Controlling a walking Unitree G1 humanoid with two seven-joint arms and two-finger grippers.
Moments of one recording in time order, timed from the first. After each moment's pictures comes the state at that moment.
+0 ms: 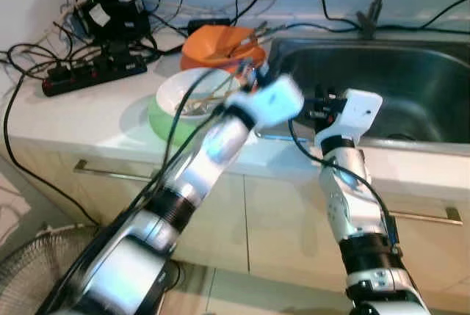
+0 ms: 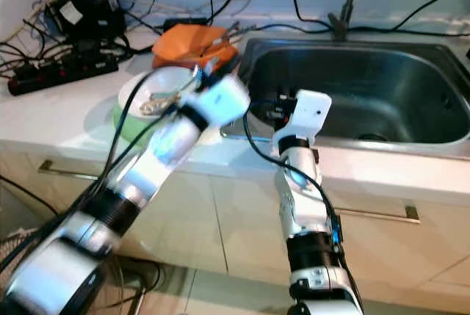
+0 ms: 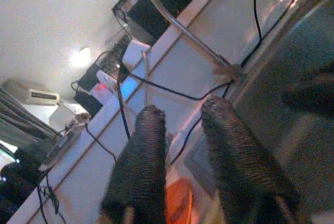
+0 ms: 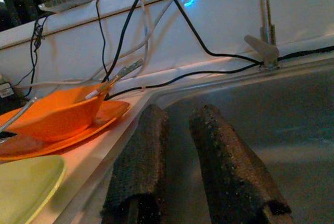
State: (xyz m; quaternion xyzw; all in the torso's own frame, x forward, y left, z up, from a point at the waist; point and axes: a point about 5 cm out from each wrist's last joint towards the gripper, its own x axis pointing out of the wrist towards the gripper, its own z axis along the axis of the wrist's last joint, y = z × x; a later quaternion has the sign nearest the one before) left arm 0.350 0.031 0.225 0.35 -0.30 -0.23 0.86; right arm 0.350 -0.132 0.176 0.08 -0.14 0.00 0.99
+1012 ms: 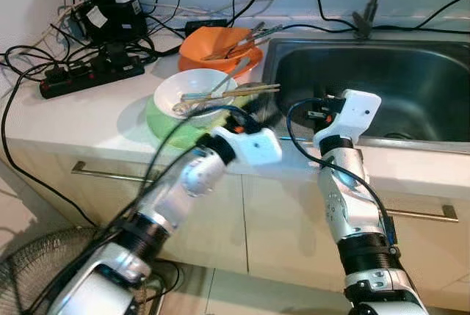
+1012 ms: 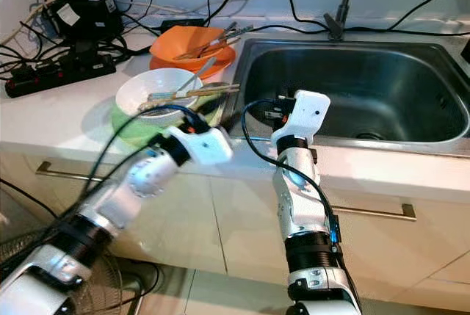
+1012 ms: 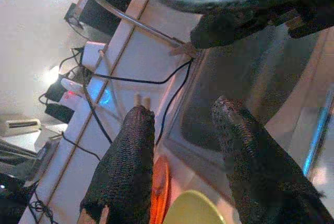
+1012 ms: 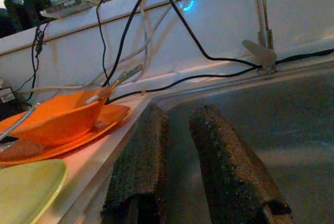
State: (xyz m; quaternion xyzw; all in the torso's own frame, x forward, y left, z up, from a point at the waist) left arm 0.333 0.048 0.187 0.45 -0.28 -0.28 0.80; right arm 0.349 -0.129 0.177 0.08 -0.15 0.00 0.99
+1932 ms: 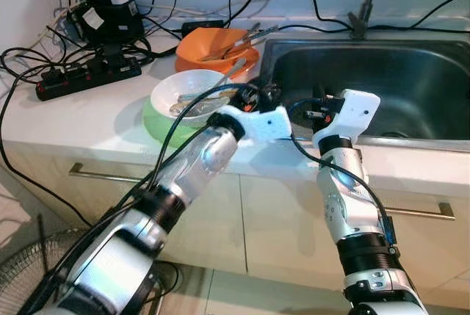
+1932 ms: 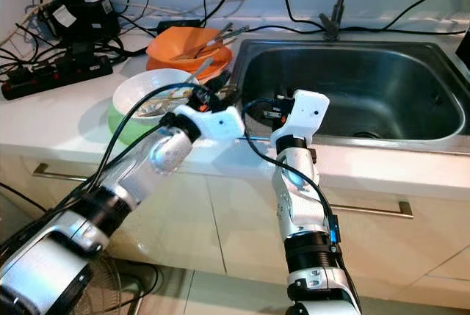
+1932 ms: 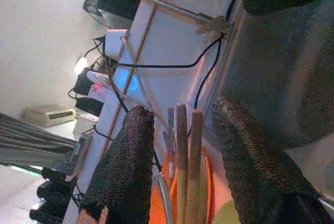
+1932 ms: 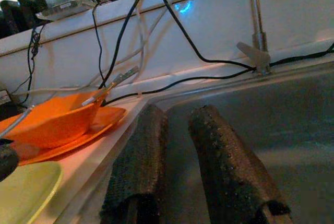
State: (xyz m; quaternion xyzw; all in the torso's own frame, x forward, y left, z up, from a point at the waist) left arm 0.364 0.038 0.207 0.50 -0.27 -0.20 0.80; right arm 0.349 -0.128 0.176 0.08 -0.15 0.00 0.99
